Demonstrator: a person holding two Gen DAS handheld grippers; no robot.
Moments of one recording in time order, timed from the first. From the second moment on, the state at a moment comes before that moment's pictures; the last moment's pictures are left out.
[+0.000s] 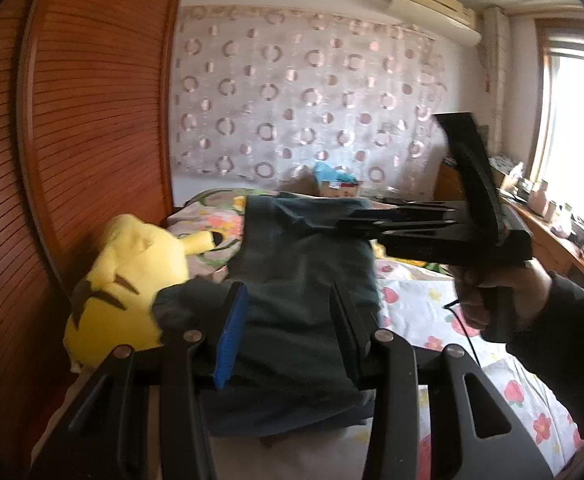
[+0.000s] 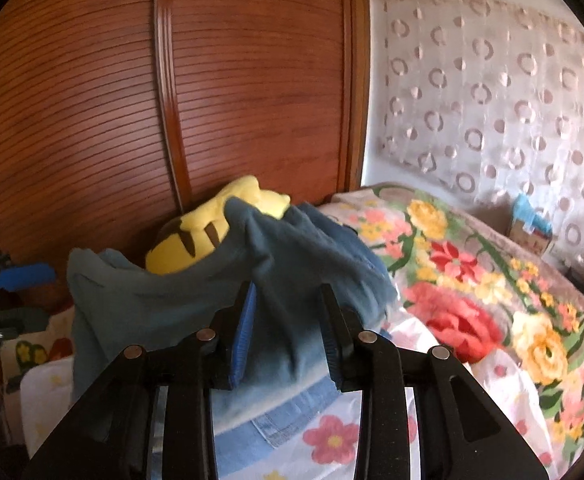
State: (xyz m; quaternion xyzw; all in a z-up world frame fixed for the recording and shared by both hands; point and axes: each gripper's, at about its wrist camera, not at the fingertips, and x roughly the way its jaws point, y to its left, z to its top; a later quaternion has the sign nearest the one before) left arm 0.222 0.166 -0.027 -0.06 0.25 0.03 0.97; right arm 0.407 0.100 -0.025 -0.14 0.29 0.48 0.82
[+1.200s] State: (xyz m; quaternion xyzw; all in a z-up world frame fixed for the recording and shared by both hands) left arm 0.196 0.153 -0.036 -0.03 0.29 0.07 0.95; right arm 0.345 0.062 -0.003 -0.08 0.28 0.42 0.86
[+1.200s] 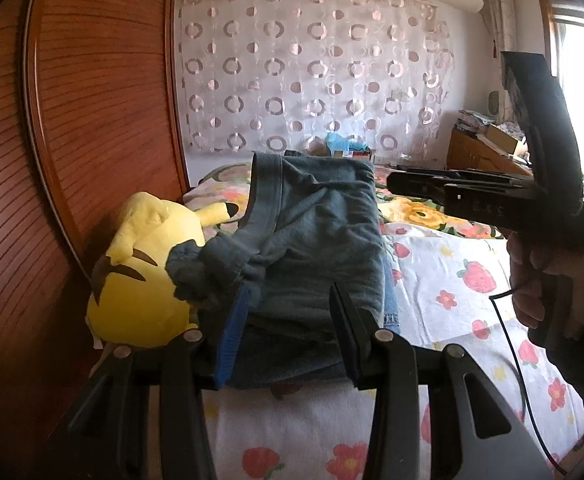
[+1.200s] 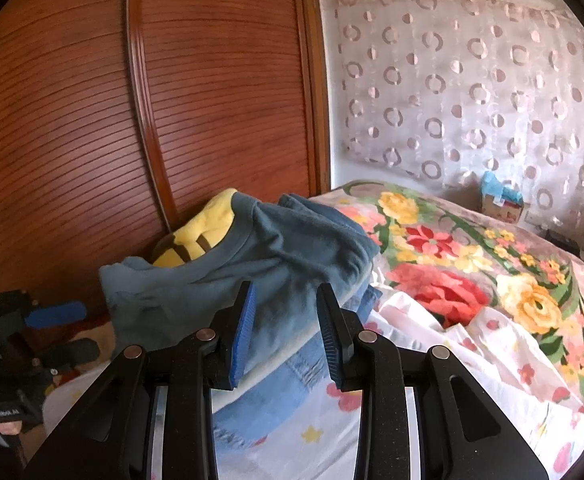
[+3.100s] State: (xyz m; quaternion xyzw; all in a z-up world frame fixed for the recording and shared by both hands) left arm 0.070 0.030 -0.008 0.00 0.26 -0.01 0.97; right arm 0.111 -0.136 0.037 -0.02 0.24 0.23 0.94
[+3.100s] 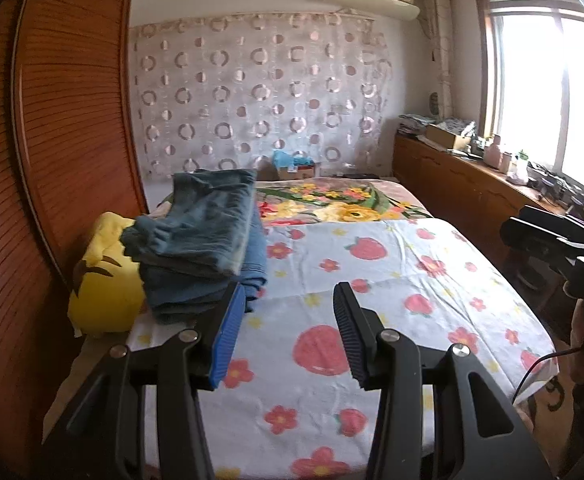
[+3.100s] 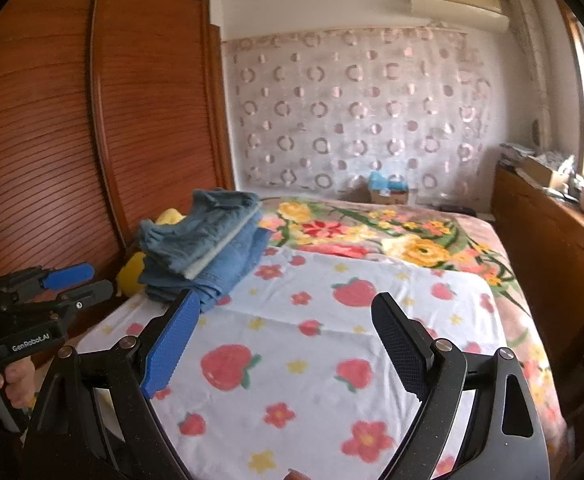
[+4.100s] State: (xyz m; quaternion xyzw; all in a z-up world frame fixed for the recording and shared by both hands) left arm 0.054 -0.010 0.039 0.00 0.22 -0.04 0.97; right arm 0.063 -0.208 0.068 0.01 0.20 0.15 0.97
